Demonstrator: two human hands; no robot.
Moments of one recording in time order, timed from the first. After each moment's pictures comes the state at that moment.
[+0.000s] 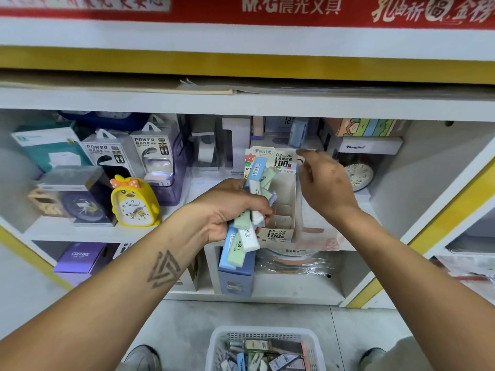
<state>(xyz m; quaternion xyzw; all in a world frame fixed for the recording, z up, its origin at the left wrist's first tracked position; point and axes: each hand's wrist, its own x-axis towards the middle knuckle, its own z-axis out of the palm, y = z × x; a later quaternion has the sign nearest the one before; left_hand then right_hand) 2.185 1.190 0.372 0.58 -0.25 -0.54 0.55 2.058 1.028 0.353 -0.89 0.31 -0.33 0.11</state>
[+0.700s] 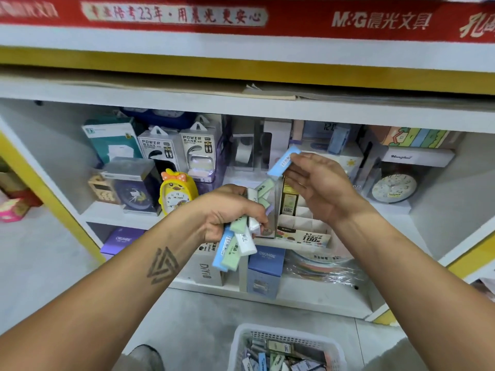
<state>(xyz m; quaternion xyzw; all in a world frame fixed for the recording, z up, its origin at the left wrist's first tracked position) 2.223 1.252 0.380 0.64 -0.19 -0.51 0.54 2.124 1.087 0.375 -0.51 0.26 -0.28 0.77</state>
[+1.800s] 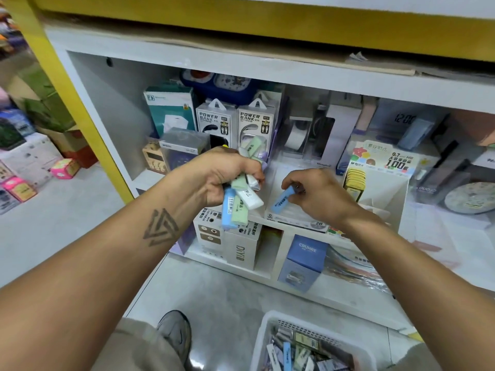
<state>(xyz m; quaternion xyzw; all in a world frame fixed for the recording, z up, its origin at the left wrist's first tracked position) 2.299 1.312 0.385 0.67 -0.10 -0.42 0.61 2.187 1.133 0.323 -0.96 0.12 -0.12 0.22</state>
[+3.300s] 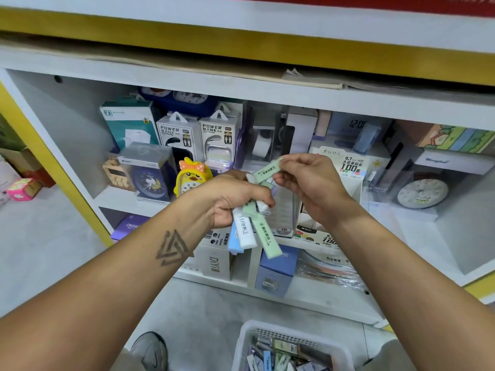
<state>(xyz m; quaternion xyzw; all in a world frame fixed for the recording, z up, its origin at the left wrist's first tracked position) 2.253 1.259 0.376 0.61 -0.16 -0.49 0.60 2.170 1.118 0.364 -0.60 0.28 -0.26 0.70</state>
